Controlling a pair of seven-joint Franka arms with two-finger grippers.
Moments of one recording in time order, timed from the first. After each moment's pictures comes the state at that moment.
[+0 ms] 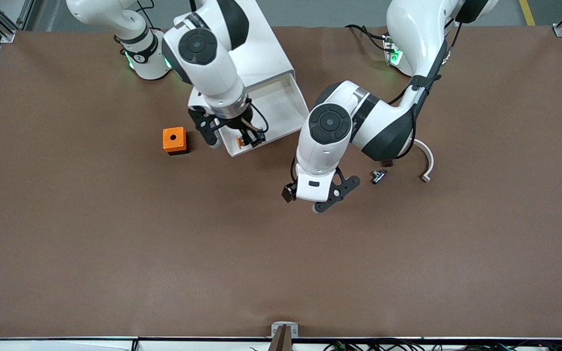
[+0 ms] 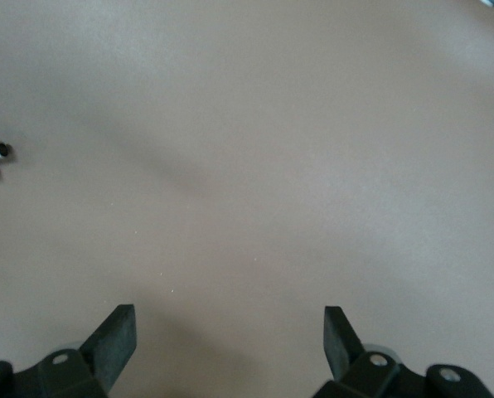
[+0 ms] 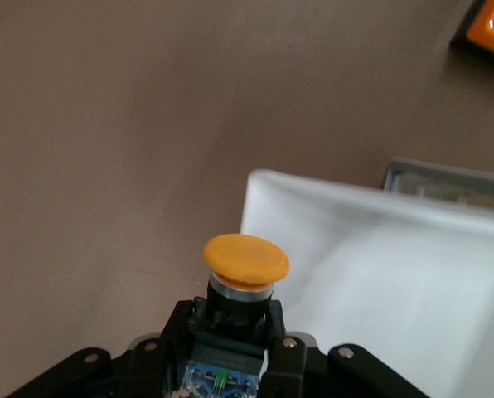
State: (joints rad) left arm -0.63 0.70 -0.05 -1.13 -0.02 1.87 -1.28; right arm 0.73 0.21 -0.06 -1.76 0.14 2.08 1.58
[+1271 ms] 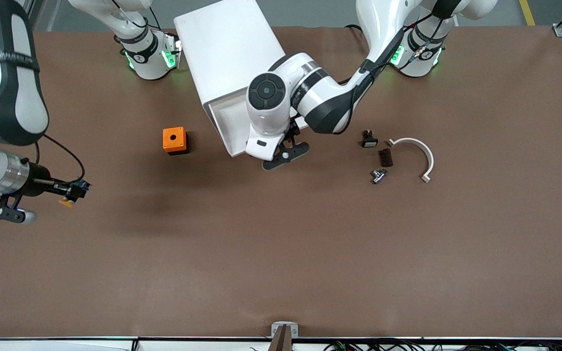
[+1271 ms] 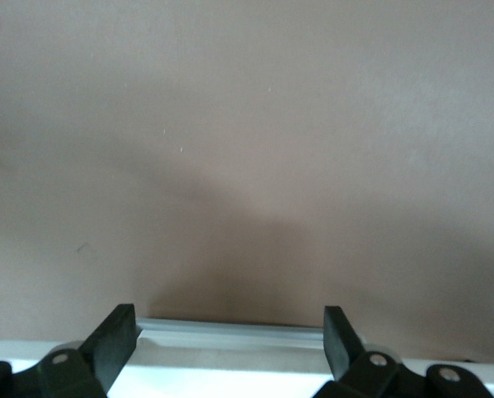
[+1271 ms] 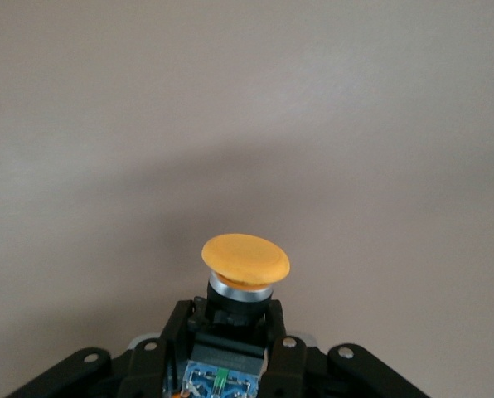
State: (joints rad) left arm -0.76 0.70 -0.16 -1.18 -0.02 1.77 -1.29; right arm -0.04 0.35 -0.08 -1.68 0.09 1.93 0.05
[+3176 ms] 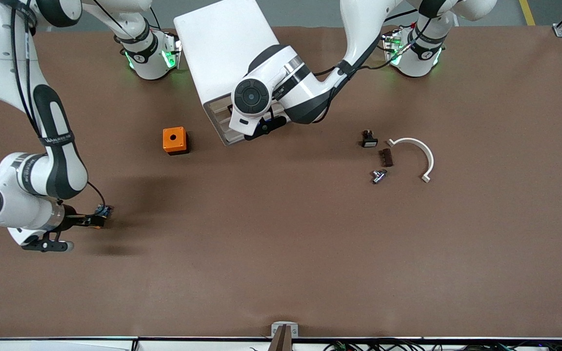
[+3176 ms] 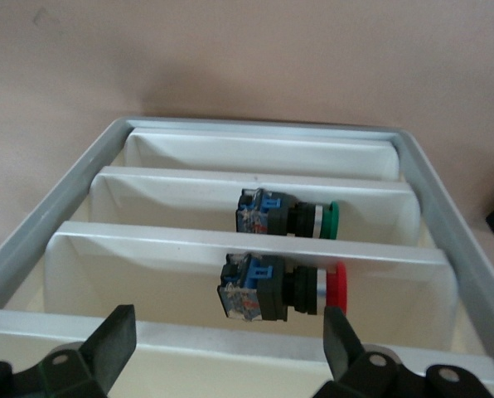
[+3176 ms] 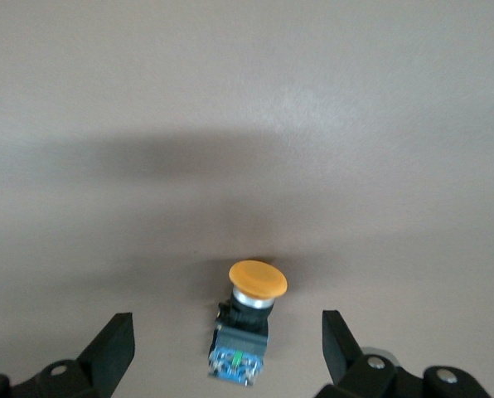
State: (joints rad) left arm -0.81 0.72 -0.15 -1.18 -0.41 1.65 -1.29; right arm -0.09 0.60 -0.06 -1.63 0.01 2.18 -0.09
